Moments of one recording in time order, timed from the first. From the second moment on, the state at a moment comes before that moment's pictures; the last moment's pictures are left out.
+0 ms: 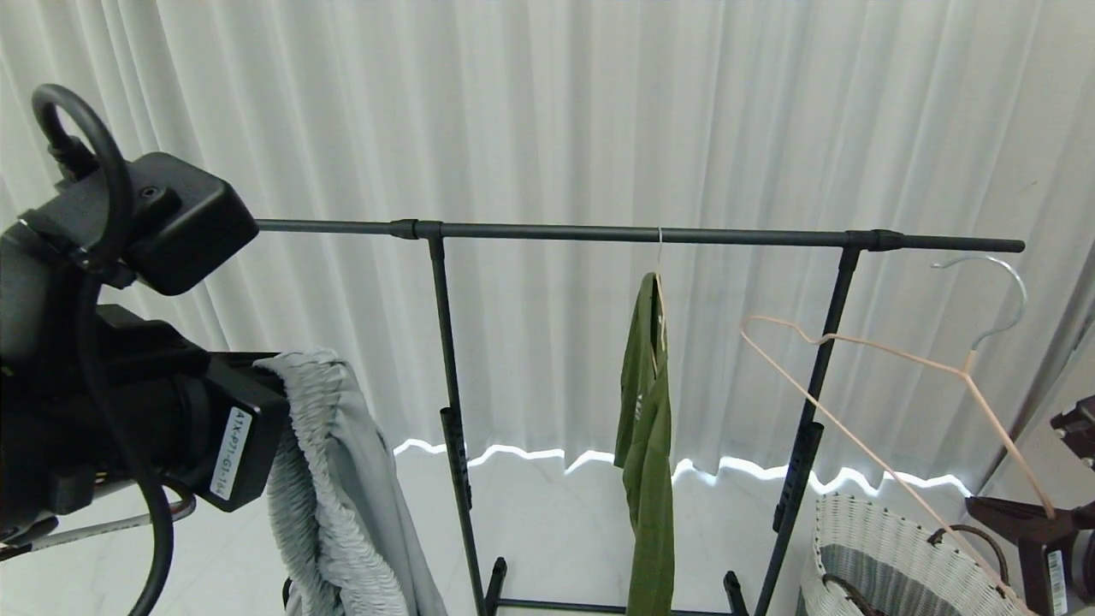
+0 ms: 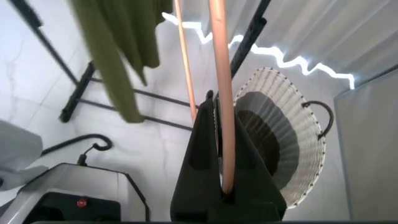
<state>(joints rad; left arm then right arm) -0.74 1.22 -1.06 0.39 0.47 0.09 0.42 1.04 -0.43 -0.08 -0.15 0.03</state>
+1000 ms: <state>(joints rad) -0.73 1.59 -1.30 0.39 0.64 -0.08 1.10 1.01 -0.45 -0.07 -0.04 0.23</state>
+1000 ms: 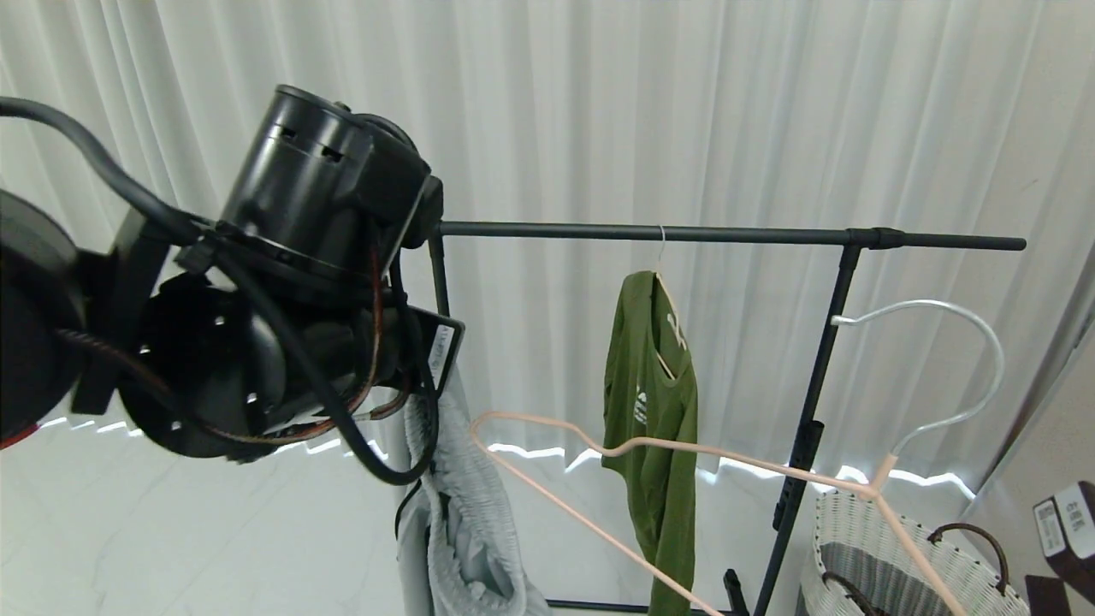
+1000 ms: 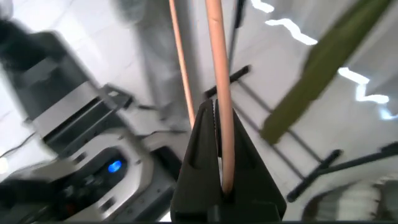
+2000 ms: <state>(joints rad) -0.77 1.75 -1.47 0.38 0.73 -0.25 1.04 1.25 -0.52 -0.24 -0.07 0.44</state>
